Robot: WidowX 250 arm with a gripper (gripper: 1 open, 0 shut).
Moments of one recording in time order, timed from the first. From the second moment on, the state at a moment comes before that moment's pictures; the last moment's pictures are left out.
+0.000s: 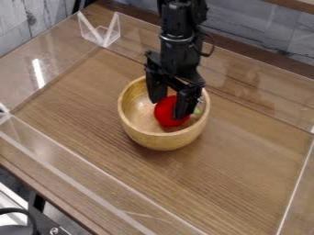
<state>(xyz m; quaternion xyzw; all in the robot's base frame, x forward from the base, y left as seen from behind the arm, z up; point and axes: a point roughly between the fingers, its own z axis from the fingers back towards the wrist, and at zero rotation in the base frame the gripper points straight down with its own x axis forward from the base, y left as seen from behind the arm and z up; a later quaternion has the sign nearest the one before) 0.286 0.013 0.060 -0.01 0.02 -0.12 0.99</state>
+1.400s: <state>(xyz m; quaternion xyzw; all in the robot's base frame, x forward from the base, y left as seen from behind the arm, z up) 0.290 0.013 0.062 -0.01 0.01 -0.13 0.99</state>
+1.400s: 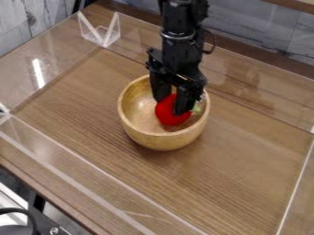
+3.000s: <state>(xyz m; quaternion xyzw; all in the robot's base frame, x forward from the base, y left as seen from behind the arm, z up) 0.224 0.131 0.106 -0.01 -0.05 -0.07 1.00</state>
